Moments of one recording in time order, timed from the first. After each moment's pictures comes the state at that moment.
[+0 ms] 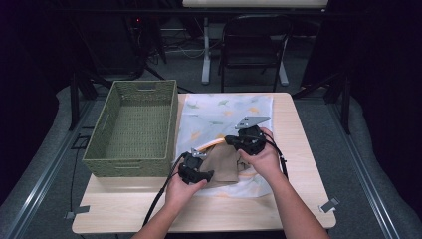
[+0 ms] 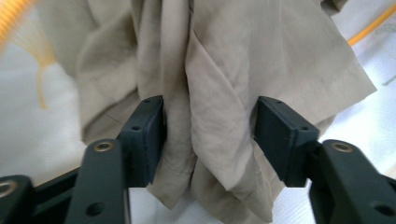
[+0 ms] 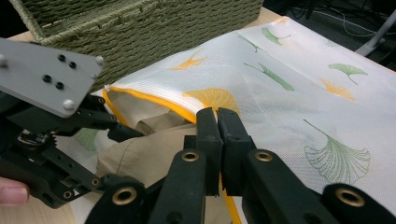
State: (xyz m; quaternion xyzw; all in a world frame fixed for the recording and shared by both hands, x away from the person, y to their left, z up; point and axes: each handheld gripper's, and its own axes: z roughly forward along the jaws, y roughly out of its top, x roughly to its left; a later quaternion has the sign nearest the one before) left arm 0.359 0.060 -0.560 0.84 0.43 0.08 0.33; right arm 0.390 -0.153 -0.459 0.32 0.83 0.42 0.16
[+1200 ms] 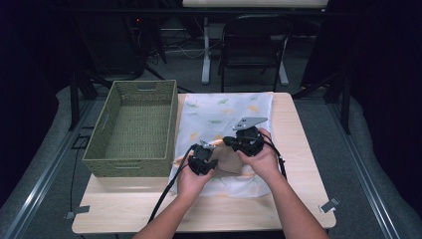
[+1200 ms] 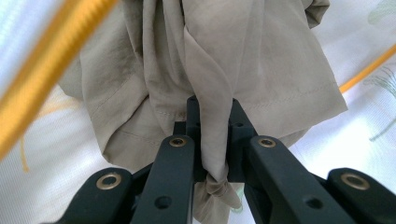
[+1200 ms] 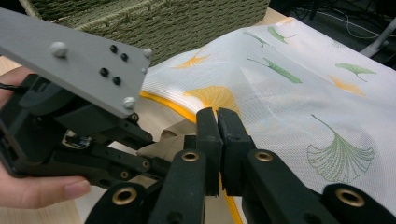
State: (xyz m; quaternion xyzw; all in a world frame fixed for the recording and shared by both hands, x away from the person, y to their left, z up) left arm 0.379 0.029 -0.545 0.83 0.44 0.10 0.33; right arm 0.387 -0.148 -0.458 0.31 0.84 0.42 0.16
